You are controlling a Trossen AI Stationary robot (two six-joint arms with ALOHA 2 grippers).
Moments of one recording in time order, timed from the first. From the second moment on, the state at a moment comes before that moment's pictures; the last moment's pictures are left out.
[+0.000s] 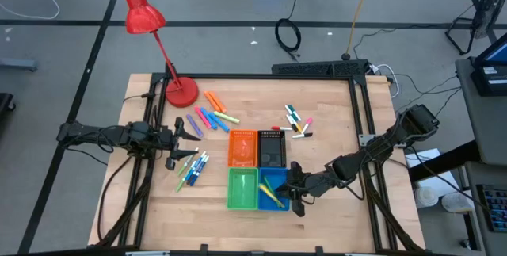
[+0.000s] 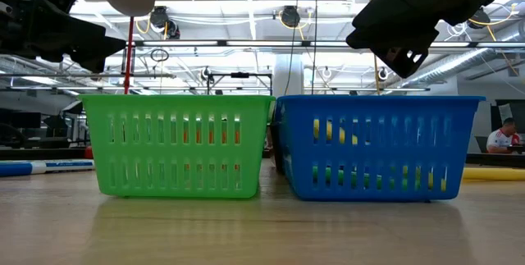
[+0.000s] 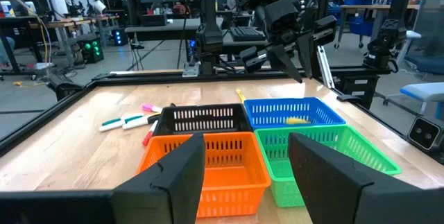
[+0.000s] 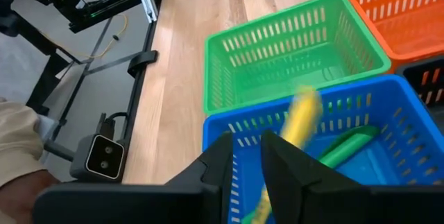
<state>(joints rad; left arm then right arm) -0.10 0.10 0.02 0.06 0.02 0.02 0.52 1.53 0.74 0.27 0.26 0.64</state>
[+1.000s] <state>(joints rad) -0.10 0.10 0.02 0.06 0.02 0.02 0.52 1.53 0.74 0.28 0.26 -0.03</state>
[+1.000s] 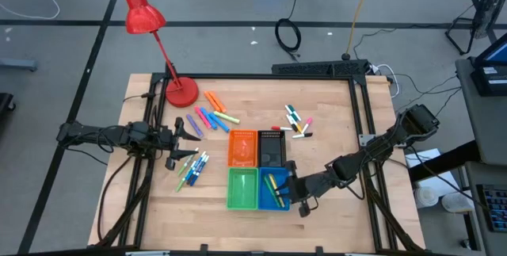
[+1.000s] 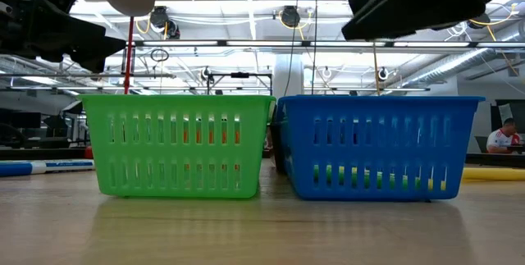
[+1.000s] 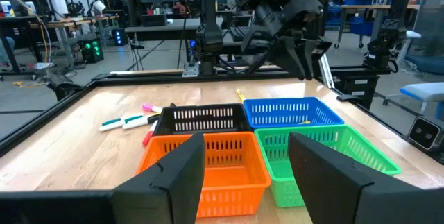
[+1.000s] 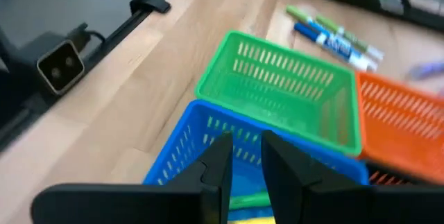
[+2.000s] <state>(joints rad) -0.10 0.10 0.02 0.06 0.02 0.02 0.57 1.47 0.74 0.27 0.37 -0.22</state>
